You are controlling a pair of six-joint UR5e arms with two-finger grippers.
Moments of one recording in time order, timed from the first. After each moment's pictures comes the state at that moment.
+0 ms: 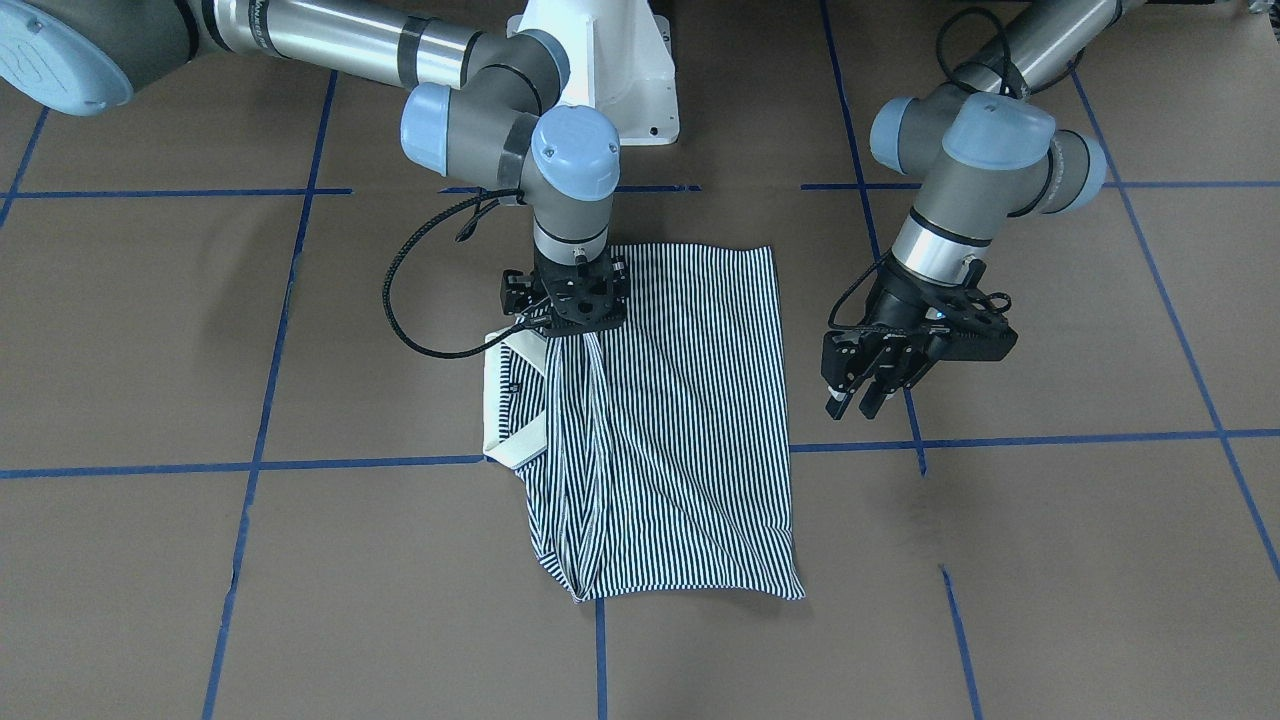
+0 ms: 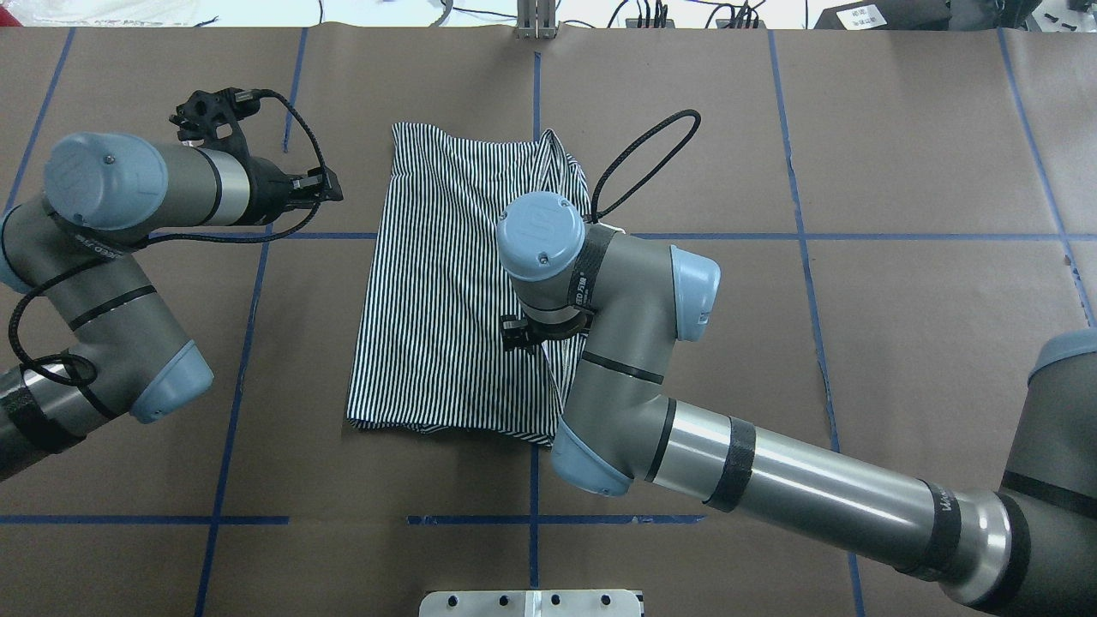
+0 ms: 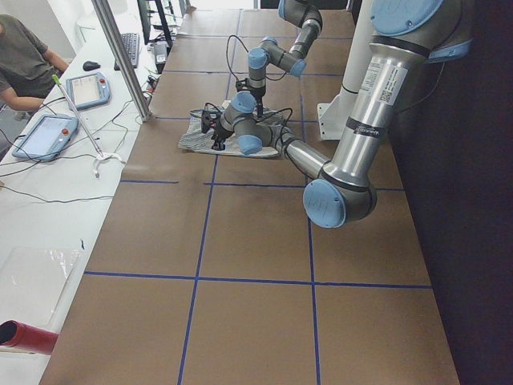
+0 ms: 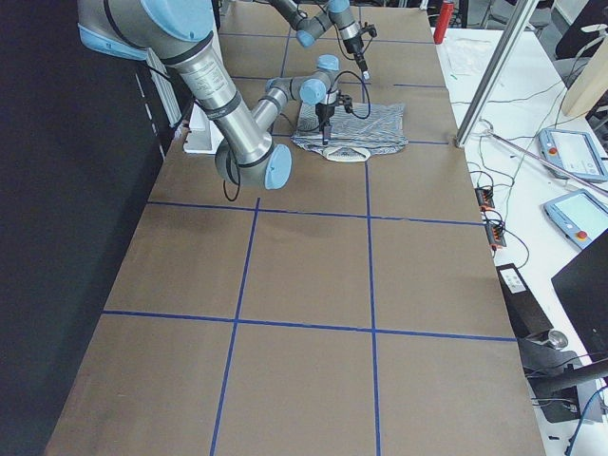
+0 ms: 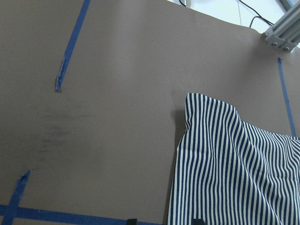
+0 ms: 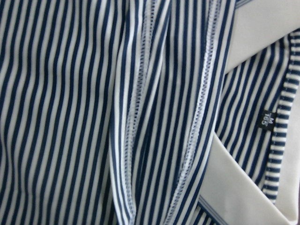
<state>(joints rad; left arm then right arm) -0.76 -1.94 -1.64 -2.25 -1.75 -1.33 0.47 -0.73 1.42 -1.65 1.86 1.01</state>
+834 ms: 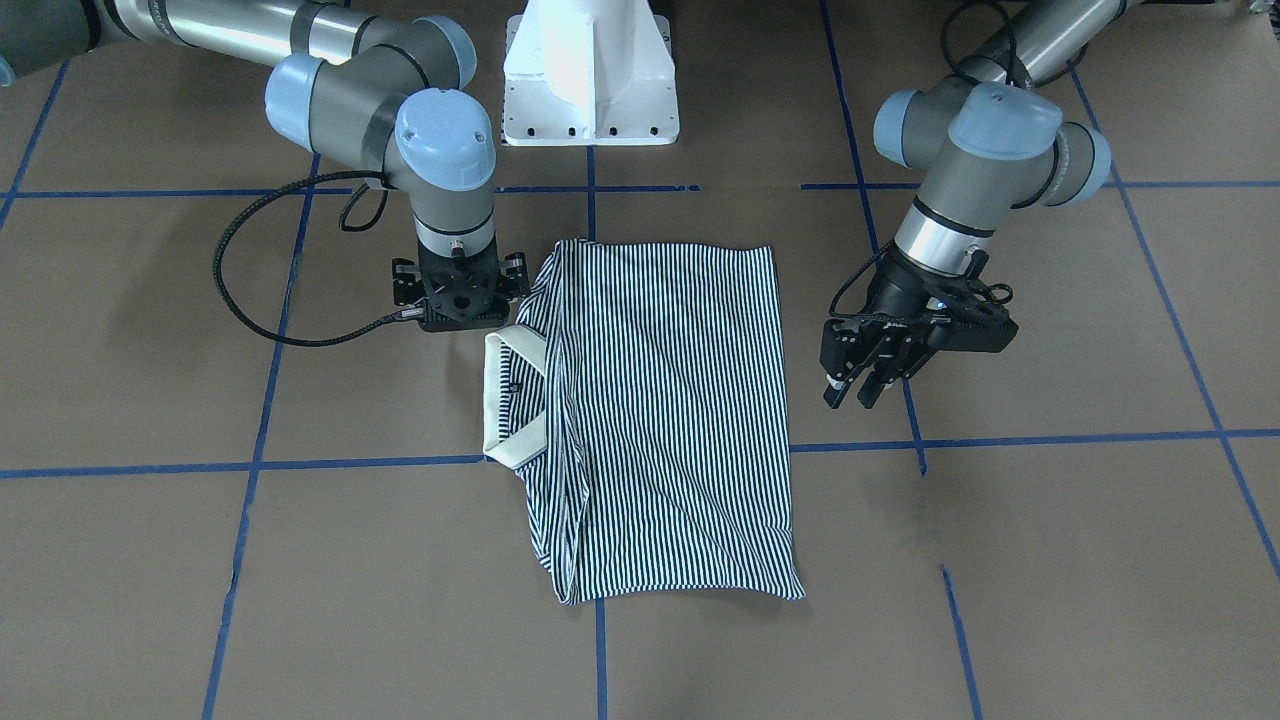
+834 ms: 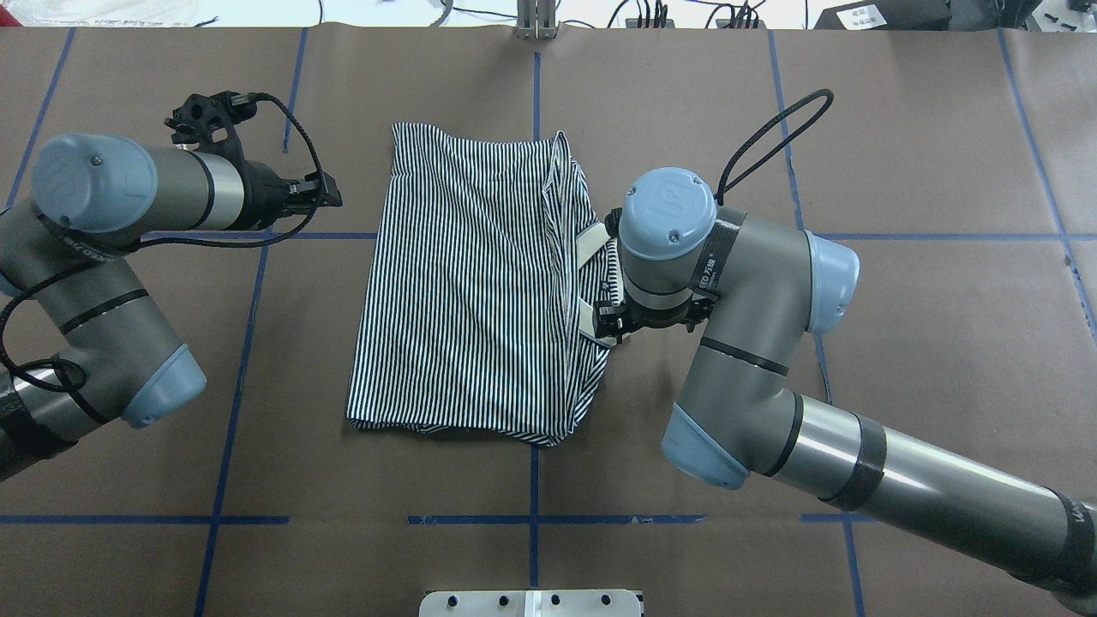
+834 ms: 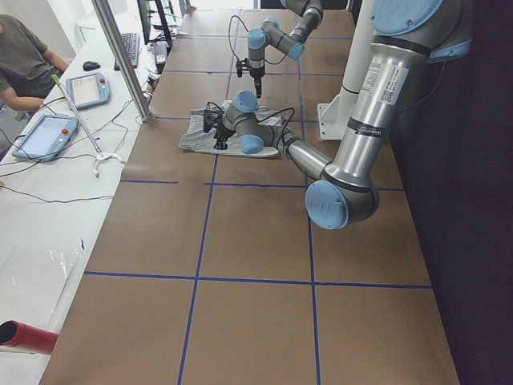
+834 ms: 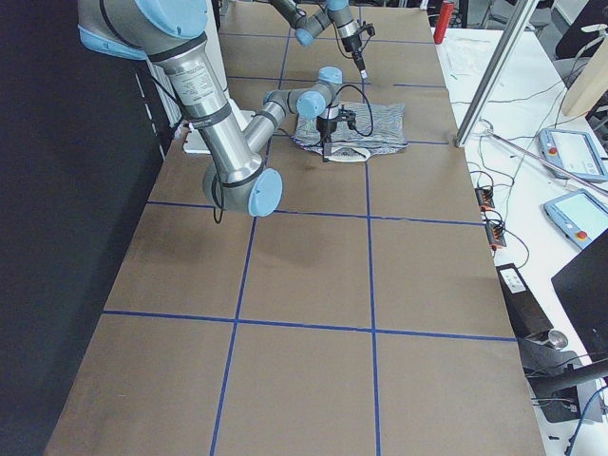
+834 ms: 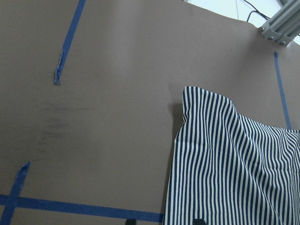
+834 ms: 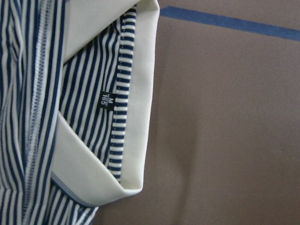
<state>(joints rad) -0.76 -1.92 -1.66 -2.25 -1.77 -1.33 0.55 -0.92 1.67 -1.74 1.89 1.01</state>
